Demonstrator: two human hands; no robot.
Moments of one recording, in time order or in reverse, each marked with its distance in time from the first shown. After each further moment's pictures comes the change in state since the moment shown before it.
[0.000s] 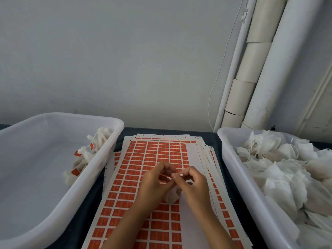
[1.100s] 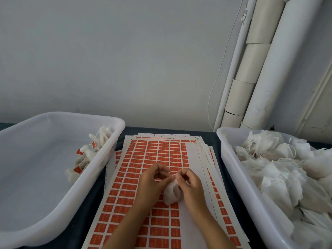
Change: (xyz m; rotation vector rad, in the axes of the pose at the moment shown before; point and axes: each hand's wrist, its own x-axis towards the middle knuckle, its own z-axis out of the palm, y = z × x) left_hand -0.005 -0.016 0.003 -0.026 0.118 -0.107; right_hand -0.004 0.011 0.004 0.035 -0.079 0.093
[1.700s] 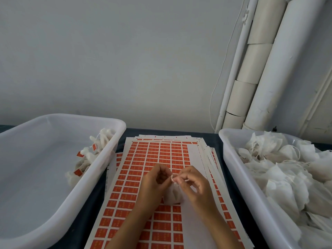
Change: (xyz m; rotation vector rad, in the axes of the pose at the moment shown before) left_hand 0.002 0.000 -0.001 -0.024 -0.052 0.050; right_hand -0.001 -0.011 -0.016 -0.052 -0.093 -0.337
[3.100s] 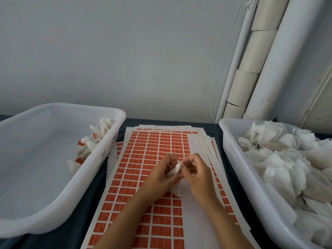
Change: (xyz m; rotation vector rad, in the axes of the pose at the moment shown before) left_hand -0.003 0.004 0.004 -0.035 -0.276 0.015; right_hand 0.000 0.012 0.001 -0.093 0.099 0.060
